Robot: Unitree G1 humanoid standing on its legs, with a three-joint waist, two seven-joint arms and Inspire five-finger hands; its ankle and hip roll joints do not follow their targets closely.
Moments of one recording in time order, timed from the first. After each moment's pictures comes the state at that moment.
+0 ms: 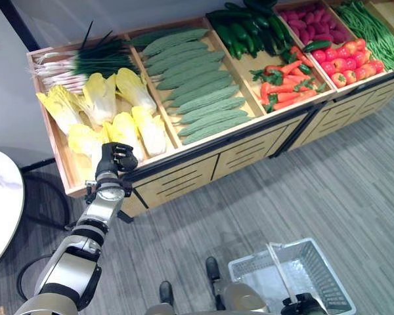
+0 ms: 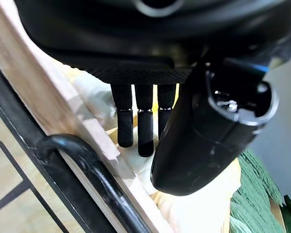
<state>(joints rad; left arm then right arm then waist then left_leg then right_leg) -0.57 0.50 -0.28 0.79 -0.20 0.03 0.43 -0.03 -0.31 0.26 1.33 0.07 0.04 -0.21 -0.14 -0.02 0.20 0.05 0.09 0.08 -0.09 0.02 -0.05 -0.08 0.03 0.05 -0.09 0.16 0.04</state>
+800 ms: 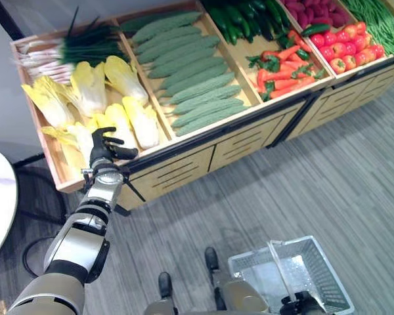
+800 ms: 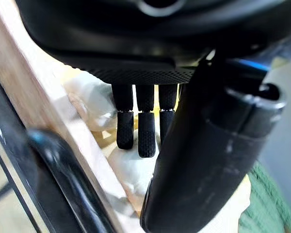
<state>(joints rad) -0.83 0.49 -0.23 1.09 -0.34 -0.04 0.50 -0.04 -0.30 0.32 1.33 0.08 0.03 -0.22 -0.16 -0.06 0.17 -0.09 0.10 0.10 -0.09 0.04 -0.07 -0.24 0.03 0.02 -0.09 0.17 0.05</state>
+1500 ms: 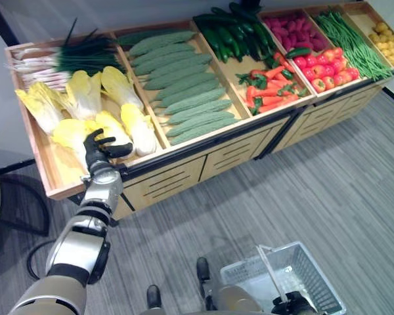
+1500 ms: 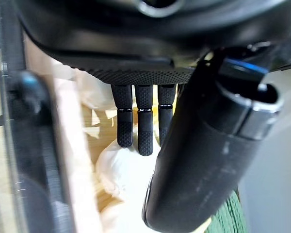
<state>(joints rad) -0.64 0.43 -0.16 0.88 -0.50 -0.03 0.52 -0.03 -0.27 0.33 1.29 0.06 0.05 -0.22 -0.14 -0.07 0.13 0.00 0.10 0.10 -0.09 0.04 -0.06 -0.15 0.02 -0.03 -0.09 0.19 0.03</state>
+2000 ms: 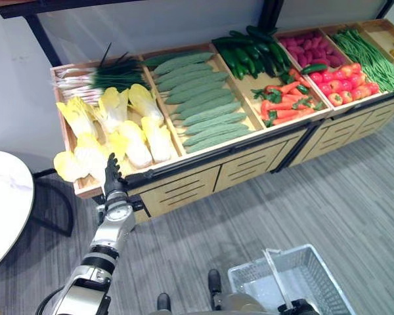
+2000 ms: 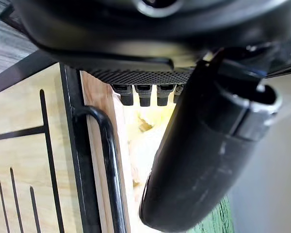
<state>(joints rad) -0.34 0.37 -0.14 0.54 -0.39 0.01 0.49 -0.02 -0.27 0.24 1.34 0.03 0.08 -0.20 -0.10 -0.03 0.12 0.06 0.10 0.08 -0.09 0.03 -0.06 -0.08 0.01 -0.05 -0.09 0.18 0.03</state>
